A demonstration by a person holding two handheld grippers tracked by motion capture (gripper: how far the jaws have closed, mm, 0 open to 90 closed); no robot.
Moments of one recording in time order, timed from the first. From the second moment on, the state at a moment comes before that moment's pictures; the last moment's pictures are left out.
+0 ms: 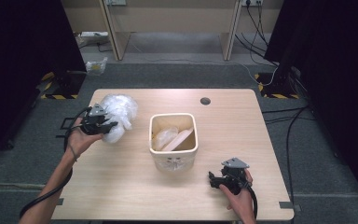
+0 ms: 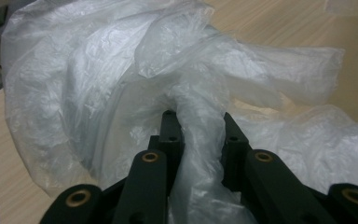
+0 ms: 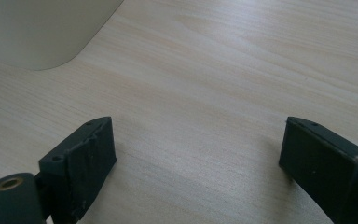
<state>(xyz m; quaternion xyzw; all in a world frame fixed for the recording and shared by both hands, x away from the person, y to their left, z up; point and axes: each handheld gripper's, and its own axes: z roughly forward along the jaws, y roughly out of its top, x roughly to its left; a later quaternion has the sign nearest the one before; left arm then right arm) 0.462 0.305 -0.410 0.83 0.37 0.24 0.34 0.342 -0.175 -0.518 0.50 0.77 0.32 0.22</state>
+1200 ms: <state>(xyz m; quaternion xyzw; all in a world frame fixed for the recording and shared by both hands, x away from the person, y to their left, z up) 0.402 0.219 -0.338 0.87 0.20 0.20 0.41 0.342 -0.175 -0.518 0.50 0.77 0.33 0.22</state>
